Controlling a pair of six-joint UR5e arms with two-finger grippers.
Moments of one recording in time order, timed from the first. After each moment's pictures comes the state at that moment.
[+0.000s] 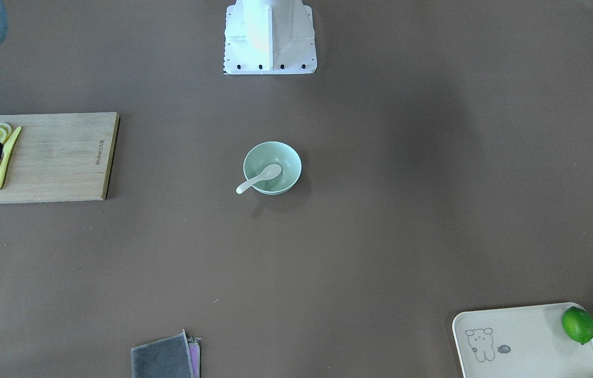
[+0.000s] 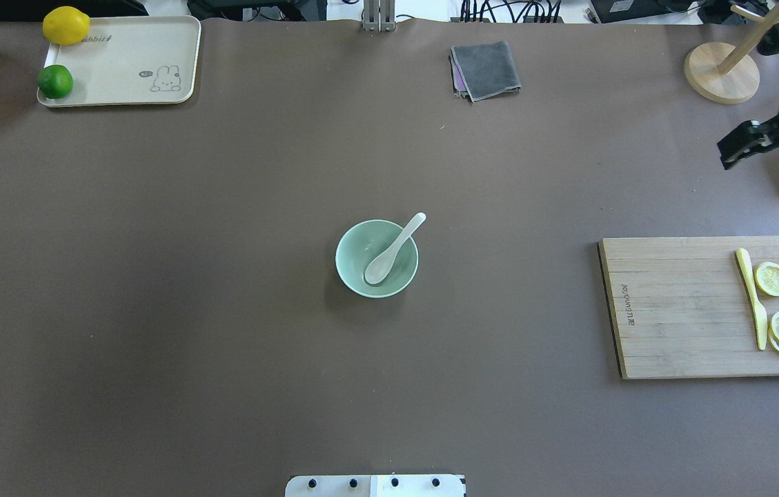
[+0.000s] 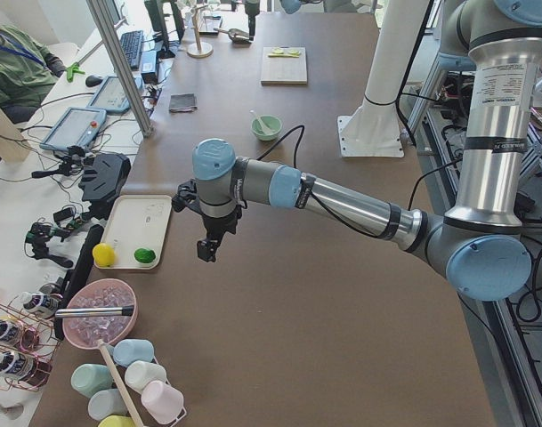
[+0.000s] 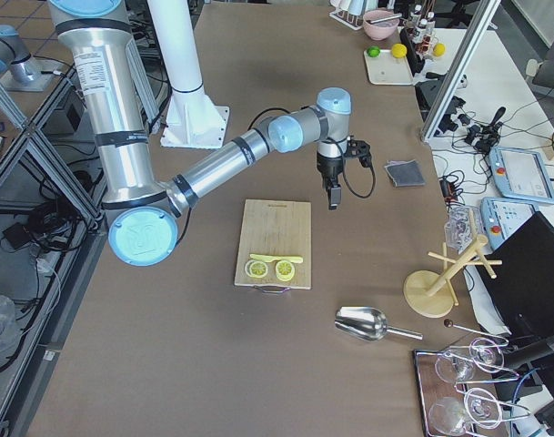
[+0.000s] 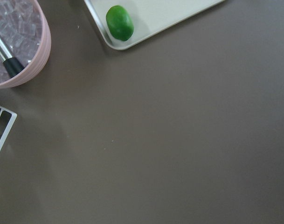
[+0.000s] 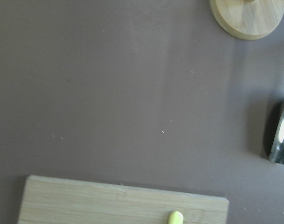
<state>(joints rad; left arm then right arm) -1.55 -1.55 -1.83 -1.39 -2.34 0.35 1.22 -1.44 1.96 -1.76 2.14 0.29</state>
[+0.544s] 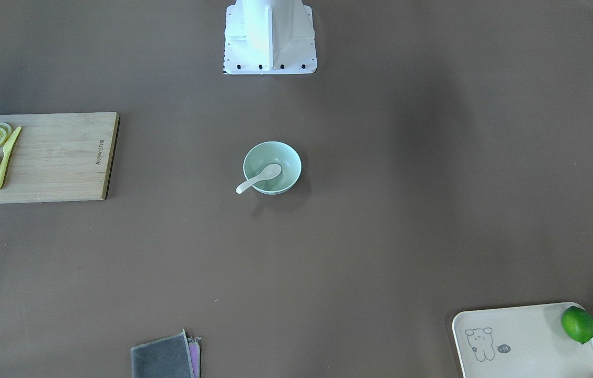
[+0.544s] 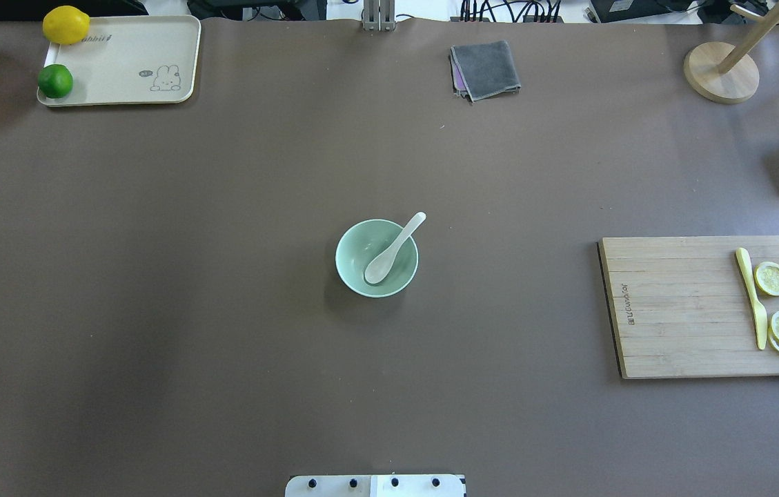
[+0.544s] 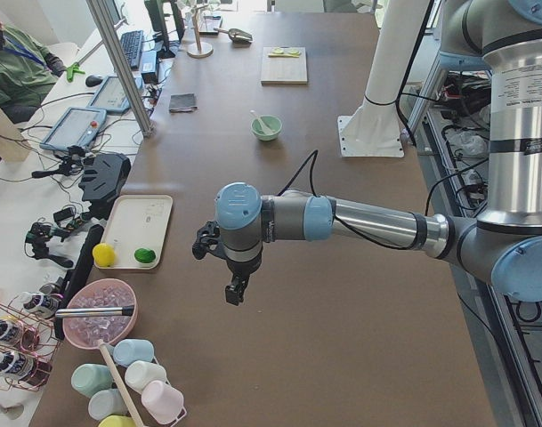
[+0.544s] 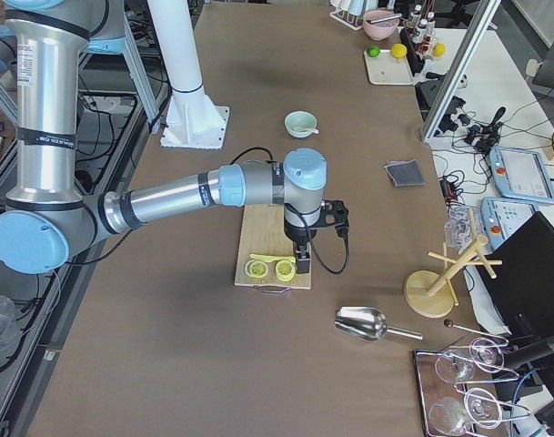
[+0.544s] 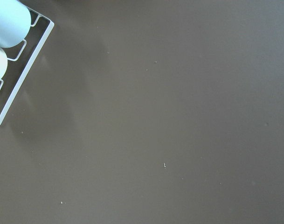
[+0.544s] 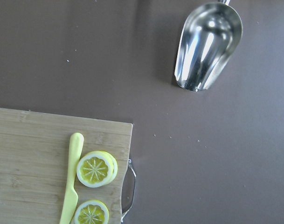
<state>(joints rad) -1.64 -1.47 -1.84 -1.39 -2.34 0.36 1.53 -1.70 1.95 -1.77 2.29 -0.04</state>
